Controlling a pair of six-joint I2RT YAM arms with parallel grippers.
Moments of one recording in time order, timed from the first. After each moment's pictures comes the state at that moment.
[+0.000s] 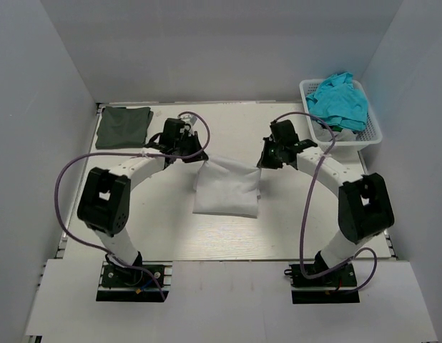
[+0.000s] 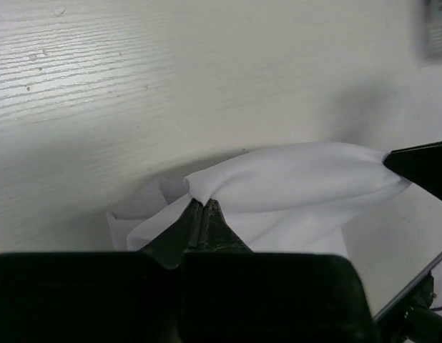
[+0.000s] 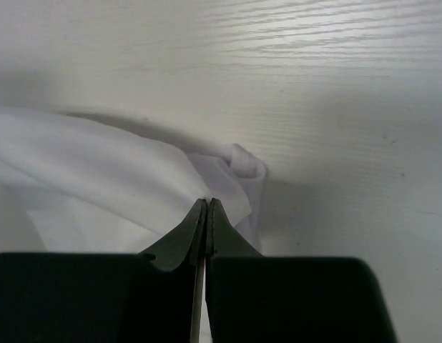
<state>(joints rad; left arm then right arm) -0.38 1.71 1.14 -0.13 0.31 -0.47 0.44 1.62 1.15 -0.41 -0.10 0.52</state>
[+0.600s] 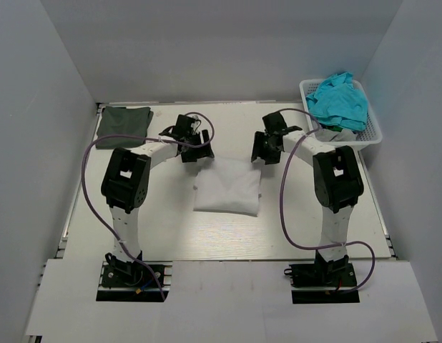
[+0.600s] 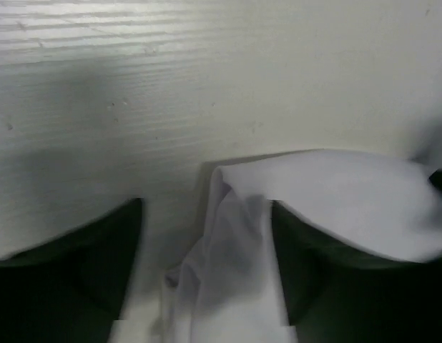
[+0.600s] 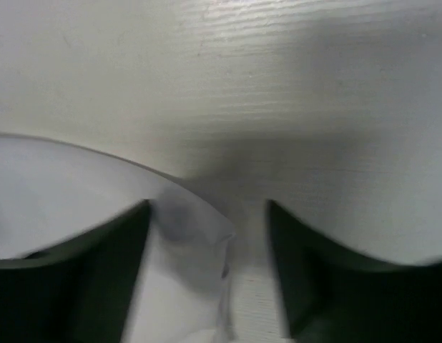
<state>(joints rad) -0.37 2.04 1.40 -0.26 0.16 -0.48 0.38 2.01 1.43 -0.48 -0.06 0.49</state>
